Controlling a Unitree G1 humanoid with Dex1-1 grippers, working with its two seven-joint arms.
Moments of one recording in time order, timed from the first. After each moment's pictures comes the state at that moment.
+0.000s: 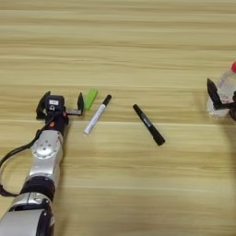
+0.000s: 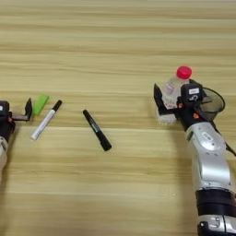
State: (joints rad) left arm -0.35 0.18 0.15 0.86 -0.05 -0.51 -0.10; right arm -0.21 -0.30 -0.19 0.19 0.18 -0.06 0.29
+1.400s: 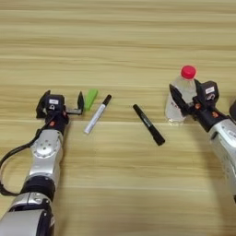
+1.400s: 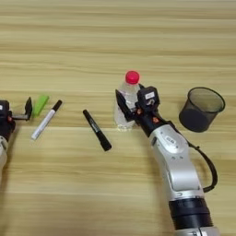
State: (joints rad) left arm -0.34 0.18 0.15 0.84 -0.05 -0.51 -0.10; right arm -0.14 -0.18 0.03 -0.01 0.16 0.03 0.33
